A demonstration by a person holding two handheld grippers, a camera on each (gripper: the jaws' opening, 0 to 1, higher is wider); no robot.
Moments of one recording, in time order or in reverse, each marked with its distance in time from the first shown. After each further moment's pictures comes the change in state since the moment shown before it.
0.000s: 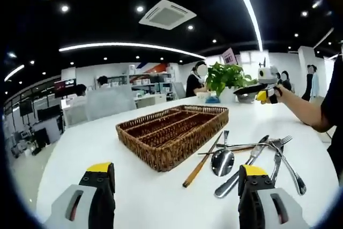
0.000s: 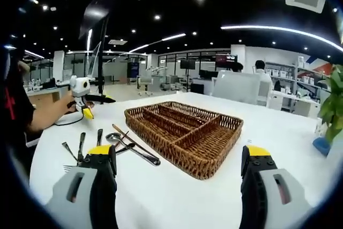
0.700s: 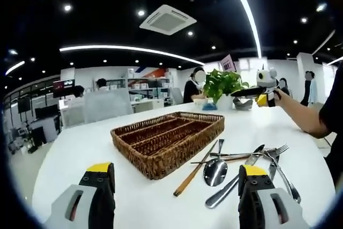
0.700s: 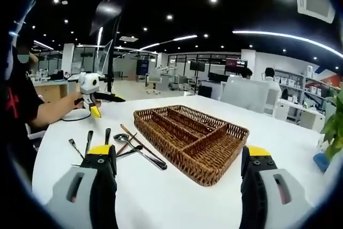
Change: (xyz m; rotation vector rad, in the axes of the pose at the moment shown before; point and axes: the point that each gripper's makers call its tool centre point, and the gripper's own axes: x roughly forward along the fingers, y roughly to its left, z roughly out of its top) left arm 0.004 -0.010 0.006 -0.002 -0.011 -0.009; right arm 0.002 0.022 0.016 -0.074 0.010 0.074
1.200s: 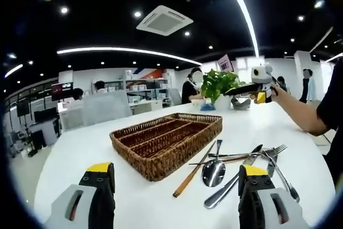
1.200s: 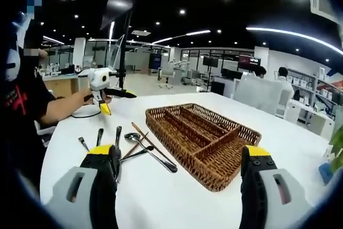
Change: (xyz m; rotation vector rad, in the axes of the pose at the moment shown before) left arm -0.005 0.006 0.005 0.012 -0.032 0.015; right arm 0.006 0.012 0.017 -0.013 0.046 0.124
